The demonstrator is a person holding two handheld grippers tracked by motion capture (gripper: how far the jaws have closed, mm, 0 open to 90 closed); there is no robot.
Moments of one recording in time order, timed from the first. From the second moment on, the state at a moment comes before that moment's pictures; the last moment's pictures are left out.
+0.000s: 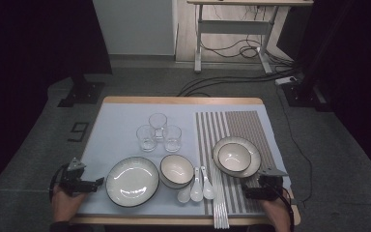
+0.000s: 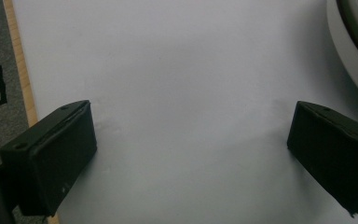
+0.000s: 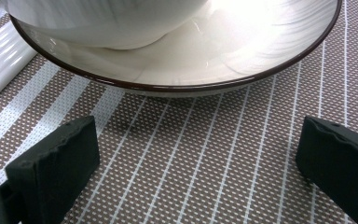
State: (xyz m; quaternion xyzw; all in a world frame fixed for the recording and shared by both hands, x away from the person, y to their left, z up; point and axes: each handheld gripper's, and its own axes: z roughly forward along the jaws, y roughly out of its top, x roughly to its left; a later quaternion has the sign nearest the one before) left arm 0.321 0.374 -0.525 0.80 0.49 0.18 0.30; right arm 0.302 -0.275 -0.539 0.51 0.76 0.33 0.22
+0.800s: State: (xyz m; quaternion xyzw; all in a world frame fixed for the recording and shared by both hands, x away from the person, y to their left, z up) left arm 0.321 0.375 -0.525 0.80 0.49 0.18 0.30; right arm 0.301 -0.274 -0.538 0.51 0.76 0.33 0.22
